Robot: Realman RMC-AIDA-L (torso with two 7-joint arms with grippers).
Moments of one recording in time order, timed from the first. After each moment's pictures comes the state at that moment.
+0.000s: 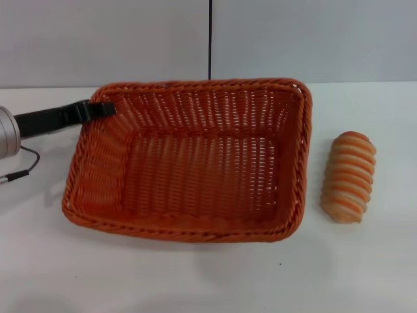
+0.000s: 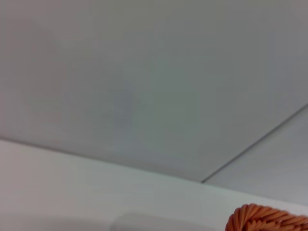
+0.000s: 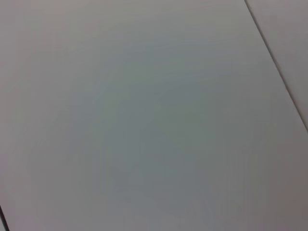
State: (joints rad) left arm -0.23 -2.07 1.21 1.13 1.89 1.02 -2.48; right arm 0.36 2.03 0.08 -0.12 -1.13 -1.19 0.65
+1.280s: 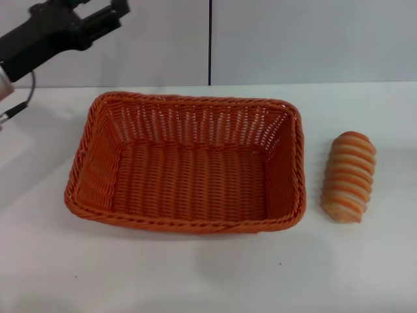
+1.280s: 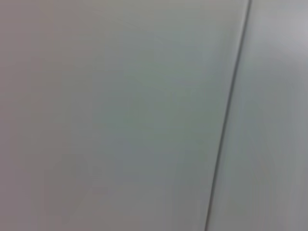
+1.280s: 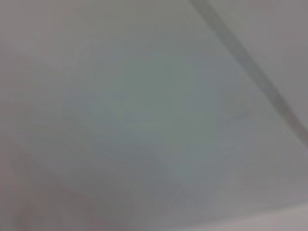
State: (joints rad) left arm -0.30 -2.07 1.16 0.92 1.17 1.11 -1.37; right arm 0.40 1.74 -0.17 -0.72 -2.15 -1.76 2.03
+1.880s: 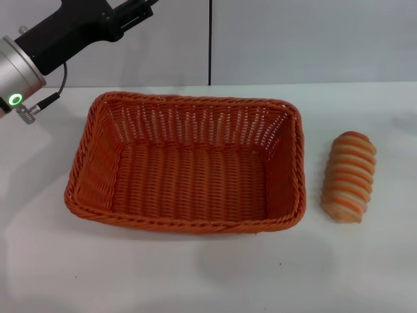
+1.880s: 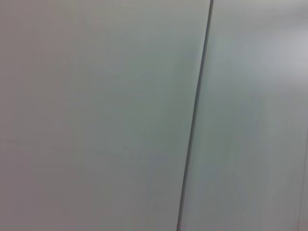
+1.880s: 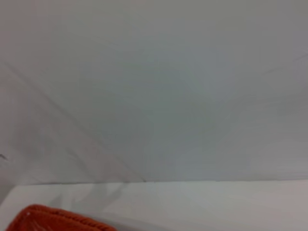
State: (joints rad) left arm -0.36 -2.07 1.23 0.80 1.01 1.15 -1.21; right arm 0.61 1.75 -0.31 -0.54 -2.31 -1.59 1.99
